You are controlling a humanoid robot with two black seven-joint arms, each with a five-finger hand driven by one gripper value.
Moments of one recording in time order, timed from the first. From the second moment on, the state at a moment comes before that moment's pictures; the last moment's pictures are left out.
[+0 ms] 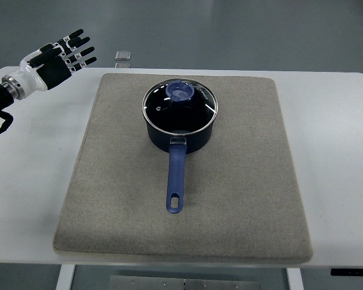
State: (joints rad) left arm -0.89 0.47 -0.72 -0.50 -0.18 -0.61 0.14; right arm 0.04 0.00 -0.05 0.21 0.07 -0.11 0.04
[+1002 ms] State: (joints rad) left arm -0.94 0.51 -0.70 -0.52 -0.04 -0.61 0.07; right arm 0.04 0.00 -0.05 0.21 0.07 -0.11 0.04
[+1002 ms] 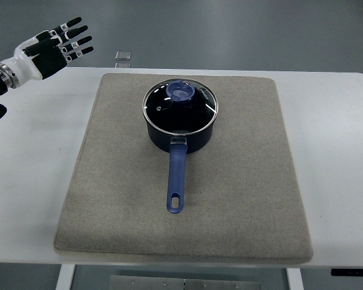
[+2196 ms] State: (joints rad) left arm -1.13 0.58 -0.70 -0.91 1.24 -0.61 -0.27; right arm 0.04 0.00 -0.05 0.21 0.07 -0.11 0.04
